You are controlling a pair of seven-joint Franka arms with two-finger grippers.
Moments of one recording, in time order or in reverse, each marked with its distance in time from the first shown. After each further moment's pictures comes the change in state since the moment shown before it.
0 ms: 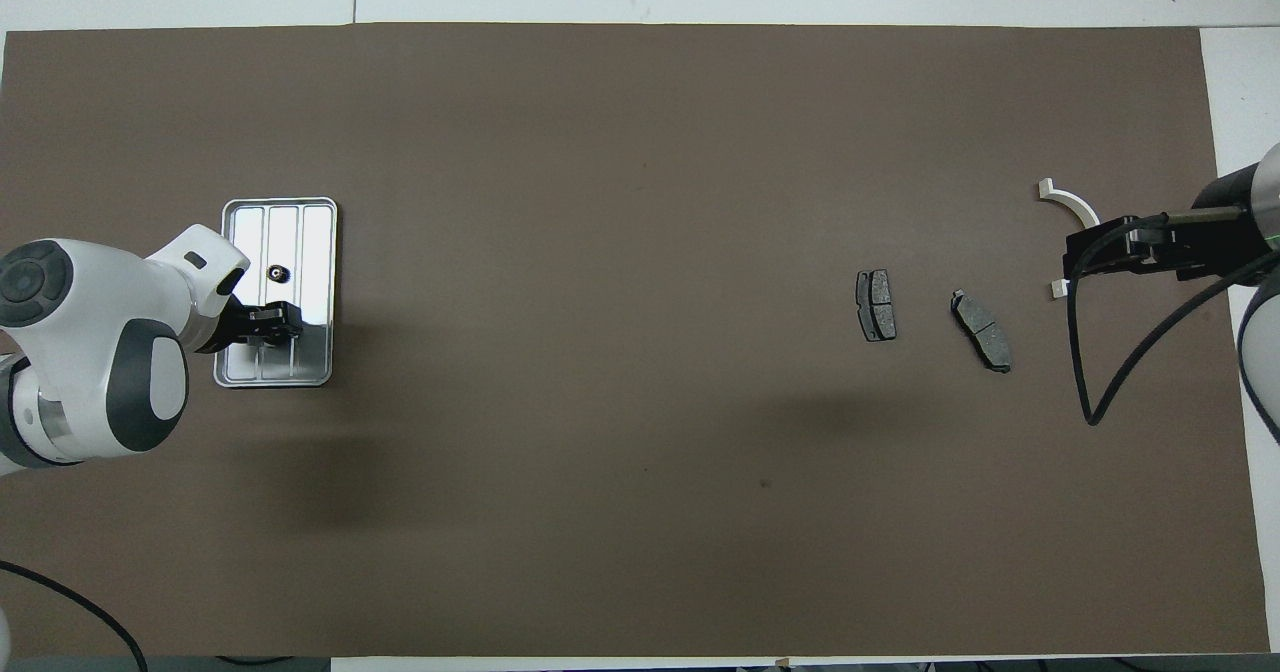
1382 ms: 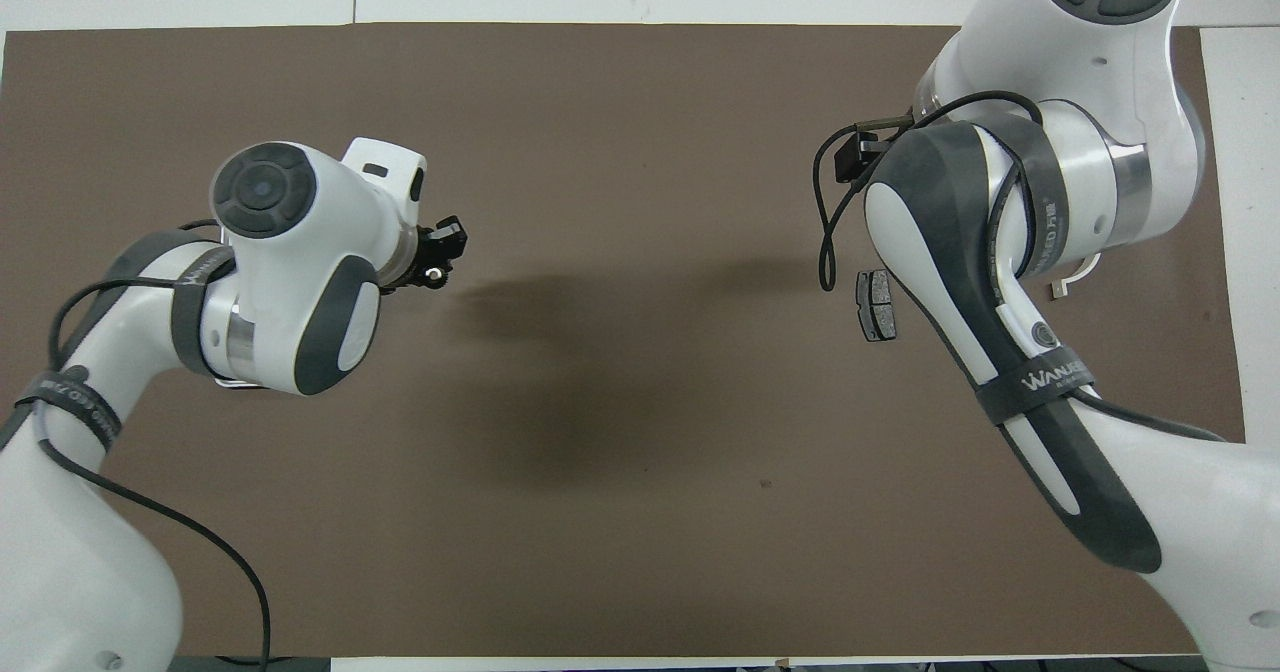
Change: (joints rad) left arm -0.388 0.108 -0.021 0.342 -0.006 -0.194 -0.778; right arm 0.162 0.434 0.039 0.279 -0.066 0.156 0.149
